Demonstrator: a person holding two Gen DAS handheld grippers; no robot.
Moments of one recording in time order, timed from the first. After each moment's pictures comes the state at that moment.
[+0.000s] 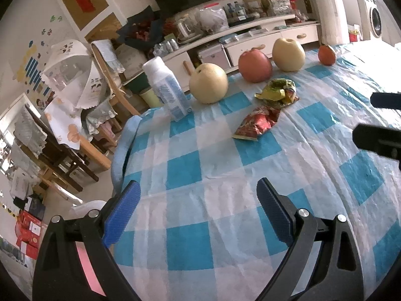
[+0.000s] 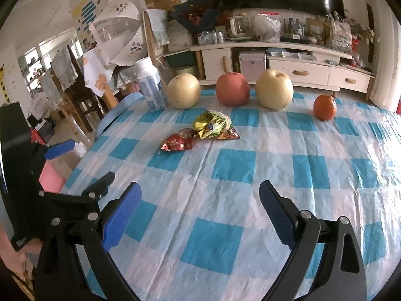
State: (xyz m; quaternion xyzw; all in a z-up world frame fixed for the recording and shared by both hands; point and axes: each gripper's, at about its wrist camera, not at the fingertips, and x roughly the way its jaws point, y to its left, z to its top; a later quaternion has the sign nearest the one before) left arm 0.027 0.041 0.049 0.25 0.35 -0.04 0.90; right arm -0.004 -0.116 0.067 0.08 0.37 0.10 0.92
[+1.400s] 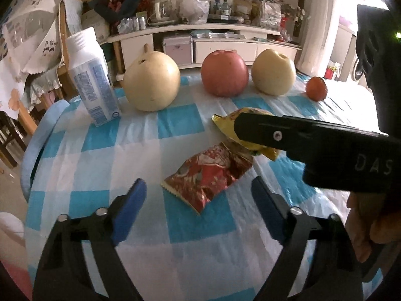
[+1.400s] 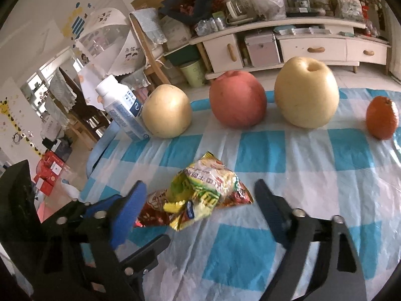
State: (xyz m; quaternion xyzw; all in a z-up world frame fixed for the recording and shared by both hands) left arm 0.124 0.004 0.011 0.08 0.41 -0.16 0.89; right arm 0.135 -0.131 0.033 0.17 0.40 0.15 0.89
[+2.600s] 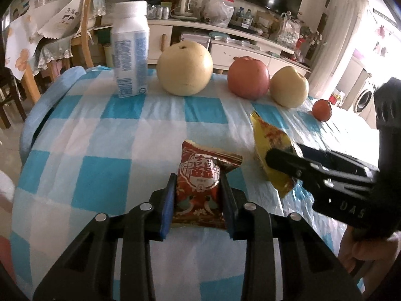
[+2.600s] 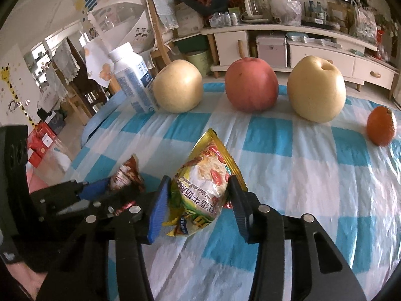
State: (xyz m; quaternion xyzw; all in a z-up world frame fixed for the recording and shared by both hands) left arm 0.111 0.048 0.010 -0.02 0.42 -0.15 0.89; right arm 0.105 -0.106 0.030 0.08 0.41 0.16 0.90
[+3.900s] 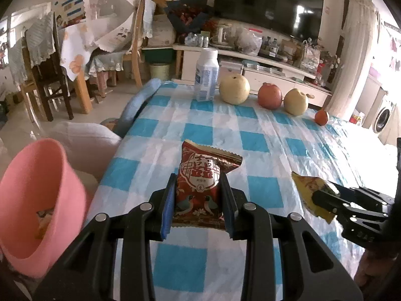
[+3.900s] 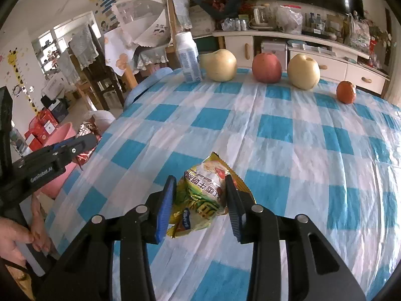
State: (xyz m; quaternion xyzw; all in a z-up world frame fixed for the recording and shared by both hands) left arm -0.045 0.136 0.066 -0.02 0.36 -0.05 0.93; right arm -0.063 -0.062 0.061 0.05 0.40 0.16 0.90
